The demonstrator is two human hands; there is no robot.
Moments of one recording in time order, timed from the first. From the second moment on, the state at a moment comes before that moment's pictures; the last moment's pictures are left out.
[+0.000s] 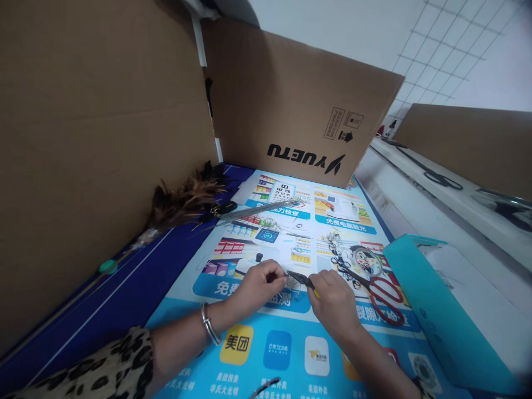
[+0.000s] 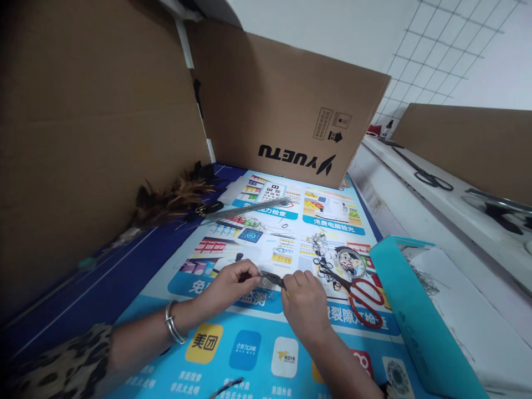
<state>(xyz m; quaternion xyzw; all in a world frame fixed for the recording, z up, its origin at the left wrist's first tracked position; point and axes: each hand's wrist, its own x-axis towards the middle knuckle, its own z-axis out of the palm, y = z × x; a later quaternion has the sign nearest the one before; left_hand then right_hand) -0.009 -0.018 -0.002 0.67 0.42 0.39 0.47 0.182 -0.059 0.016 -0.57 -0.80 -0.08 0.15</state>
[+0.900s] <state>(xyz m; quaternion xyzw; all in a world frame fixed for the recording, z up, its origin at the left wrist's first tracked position) -0.009 -0.019 -0.002 0.67 0.41 0.39 0.48 0.181 -0.059 0.016 -0.59 -0.79 -0.03 0.17</state>
